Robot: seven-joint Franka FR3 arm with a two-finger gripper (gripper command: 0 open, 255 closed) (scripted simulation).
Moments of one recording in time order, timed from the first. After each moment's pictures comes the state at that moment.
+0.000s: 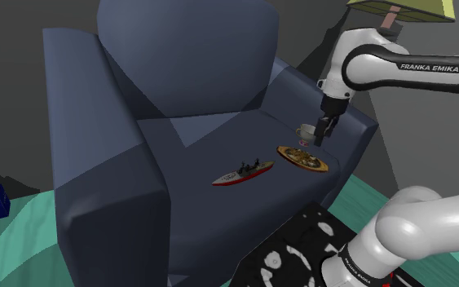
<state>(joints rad) -0.07 -0.71 -0.08 -2.49 -0.18 1.67 -0.21</state>
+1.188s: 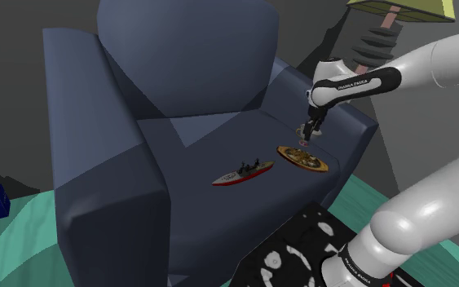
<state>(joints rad) -0.20 -0.20 -0.28 -2.32 -0.42 2.14 -0.35</state>
